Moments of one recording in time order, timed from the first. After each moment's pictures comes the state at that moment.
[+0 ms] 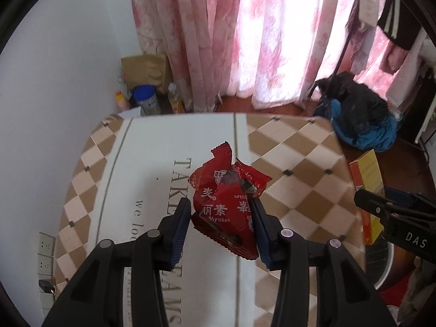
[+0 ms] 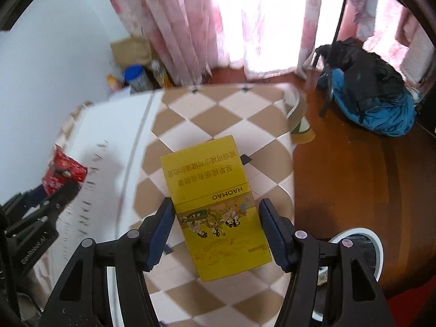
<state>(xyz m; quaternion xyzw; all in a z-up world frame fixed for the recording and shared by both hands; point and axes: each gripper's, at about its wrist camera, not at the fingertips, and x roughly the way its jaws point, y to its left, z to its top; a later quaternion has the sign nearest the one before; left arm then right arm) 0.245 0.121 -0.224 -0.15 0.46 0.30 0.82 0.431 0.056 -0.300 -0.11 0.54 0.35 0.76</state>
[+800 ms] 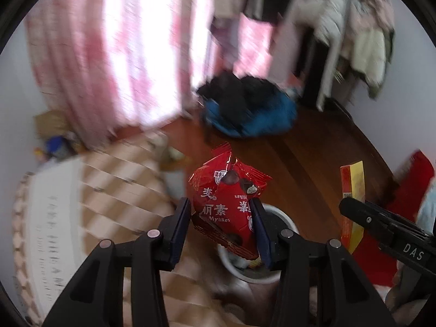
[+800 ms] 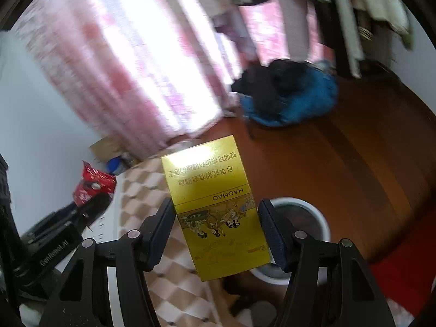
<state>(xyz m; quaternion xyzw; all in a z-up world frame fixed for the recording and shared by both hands) 0.357 -0.133 -0.178 -0.11 0.46 0.08 0.88 0.450 -0.295 -0.201 0.09 0.49 0.21 0.84</state>
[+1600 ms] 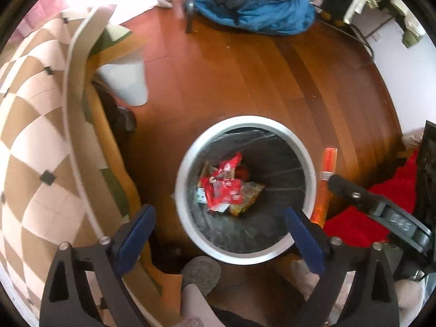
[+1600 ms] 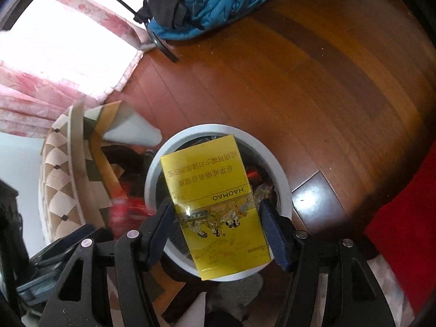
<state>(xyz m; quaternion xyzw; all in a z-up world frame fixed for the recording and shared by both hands) 0.457 -0.166 -0.377 -0.16 0.66 0.06 0.73 0.562 -0.376 -0.461 0.15 0.67 0.13 0.71</state>
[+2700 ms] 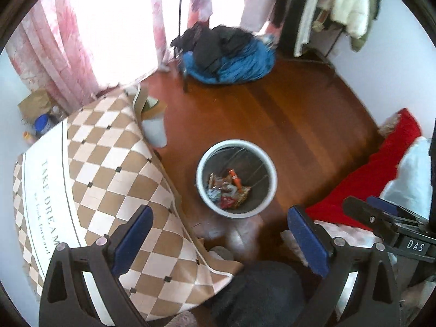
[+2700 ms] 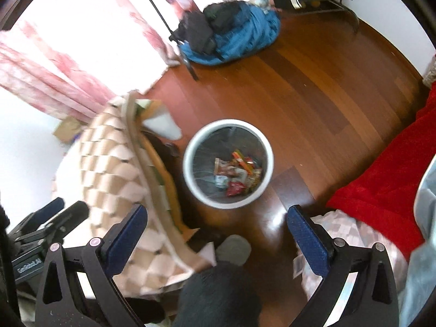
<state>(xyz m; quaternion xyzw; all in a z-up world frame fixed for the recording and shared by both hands) 0.315 -0.190 -0.141 -0.09 0.55 0.03 0.83 0.400 -0.388 -0.205 0.09 0.60 0.14 0.78</state>
